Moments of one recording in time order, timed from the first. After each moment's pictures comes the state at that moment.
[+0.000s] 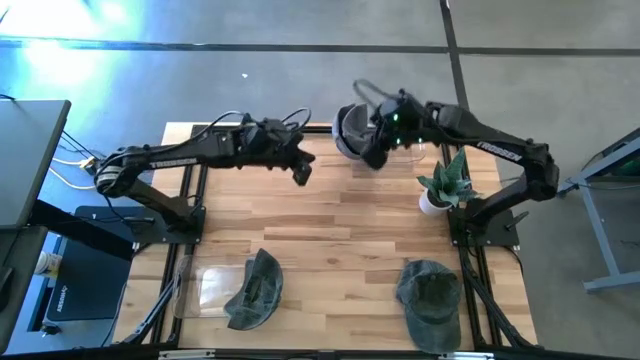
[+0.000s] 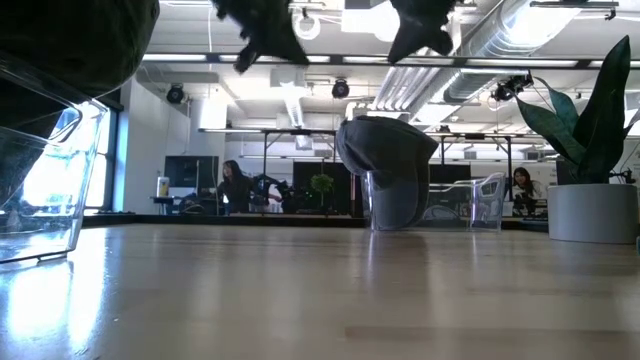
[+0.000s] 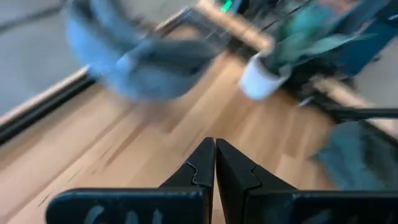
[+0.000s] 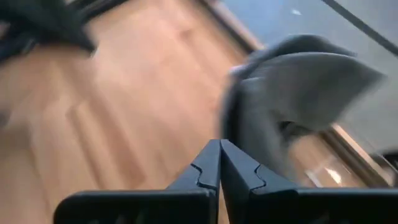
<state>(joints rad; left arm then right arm) 0.23 1.38 1.27 -0.42 -0.10 -0.42 -0.35 1.43 1.54 -0.91 0.07 0.24</state>
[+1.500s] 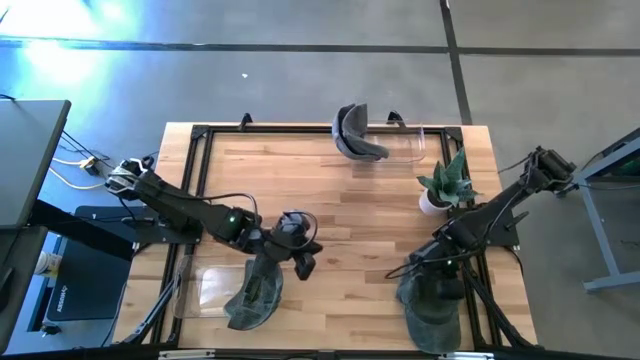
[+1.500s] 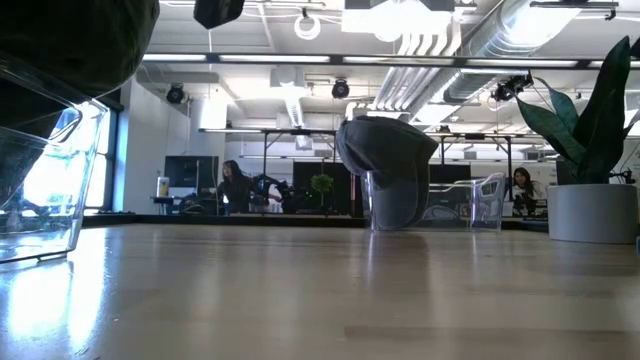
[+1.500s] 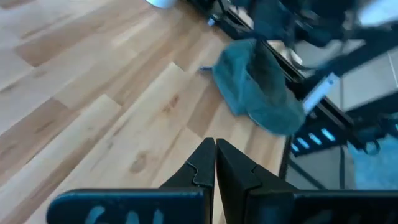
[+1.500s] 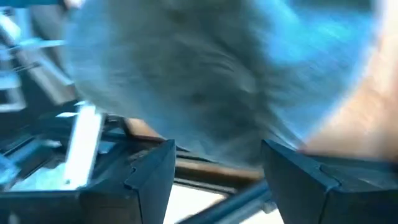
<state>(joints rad) -0.40 1.52 1.28 -0.36 -0.39 -0.93 0.59 1.25 0.82 -1.02 -0.49 0.79</state>
